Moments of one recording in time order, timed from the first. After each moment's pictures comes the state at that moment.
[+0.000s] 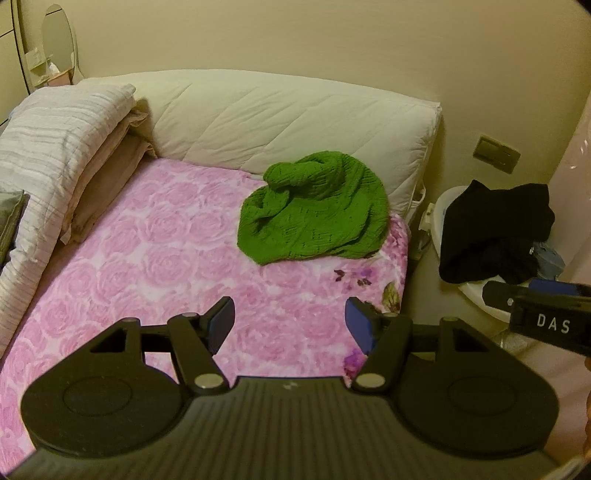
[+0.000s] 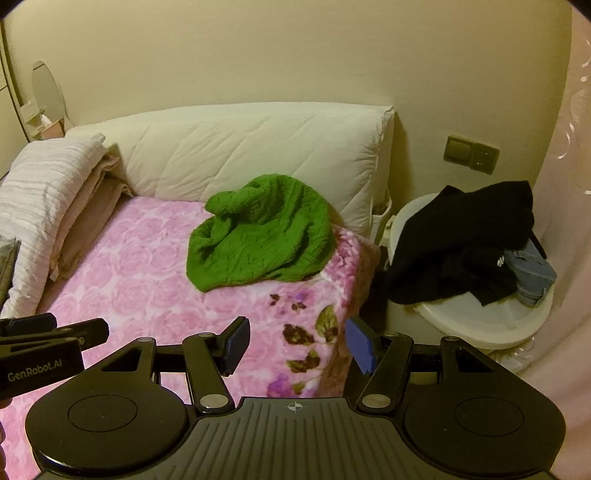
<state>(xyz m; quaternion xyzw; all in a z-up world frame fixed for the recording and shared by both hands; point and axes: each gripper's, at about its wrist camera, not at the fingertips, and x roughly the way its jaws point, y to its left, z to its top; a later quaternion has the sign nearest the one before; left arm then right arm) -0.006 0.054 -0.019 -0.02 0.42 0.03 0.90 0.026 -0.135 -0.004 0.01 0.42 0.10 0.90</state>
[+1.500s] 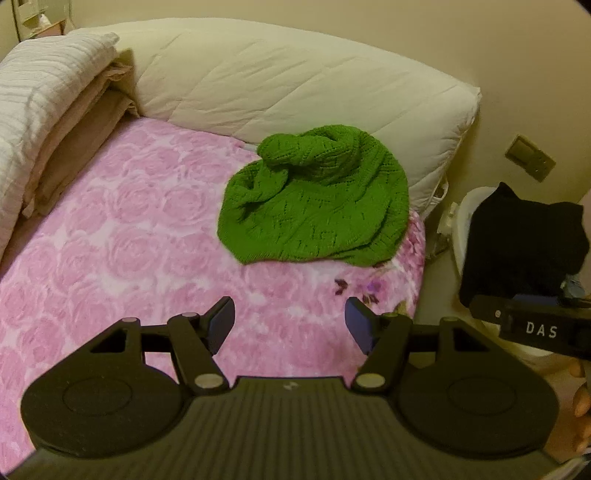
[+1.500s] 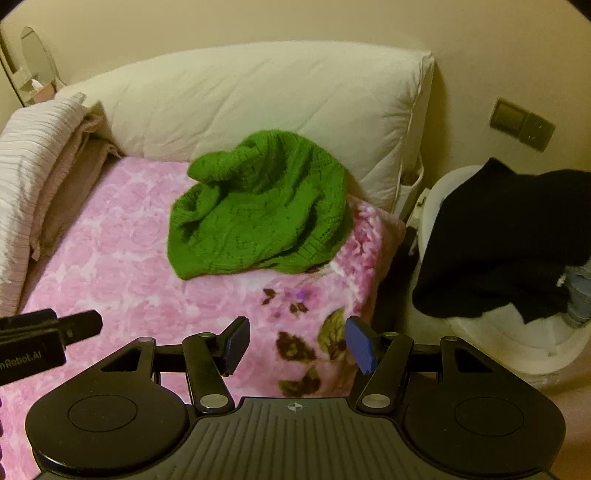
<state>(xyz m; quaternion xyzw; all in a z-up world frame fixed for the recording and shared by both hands) 0.132 0.058 -0.101 -0.07 0.48 0.04 0.87 0.175 -0.140 -0.089 0.00 0.50 0.13 0.85</state>
